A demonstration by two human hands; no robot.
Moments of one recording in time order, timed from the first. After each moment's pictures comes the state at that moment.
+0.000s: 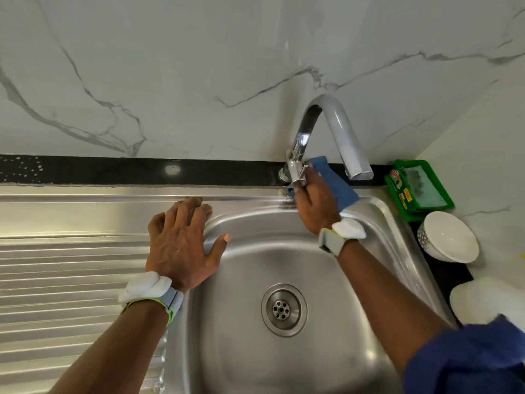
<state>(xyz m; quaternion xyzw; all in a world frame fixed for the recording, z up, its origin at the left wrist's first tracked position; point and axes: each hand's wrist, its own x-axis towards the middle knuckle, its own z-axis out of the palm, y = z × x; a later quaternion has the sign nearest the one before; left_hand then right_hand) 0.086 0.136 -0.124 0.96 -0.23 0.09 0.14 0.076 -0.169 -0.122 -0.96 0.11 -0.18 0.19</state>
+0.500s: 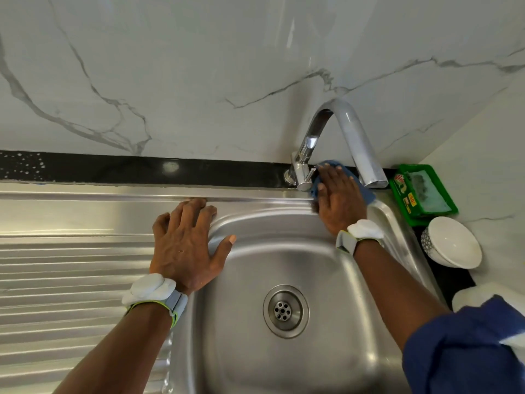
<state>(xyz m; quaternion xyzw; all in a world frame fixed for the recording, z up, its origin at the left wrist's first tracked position) 0.087 0.138 -0.127 0.96 -0.23 0.08 0.14 0.069 -0.214 -0.130 -0.98 0.15 -0.12 0.03</state>
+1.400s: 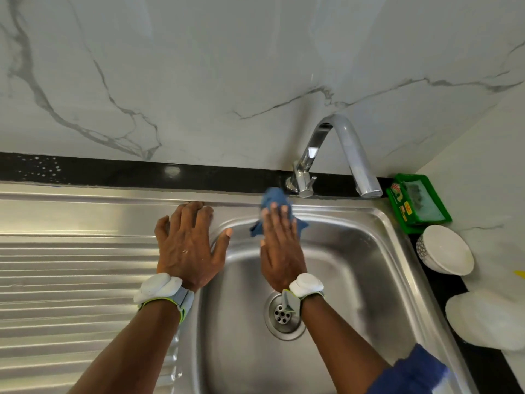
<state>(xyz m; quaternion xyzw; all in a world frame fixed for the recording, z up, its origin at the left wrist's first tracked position) 0.087 0.135 -0.125 0.96 -0.18 0.12 0.17 0.022 -0.071 -0.170 -0.98 0.02 -0.14 0.15</state>
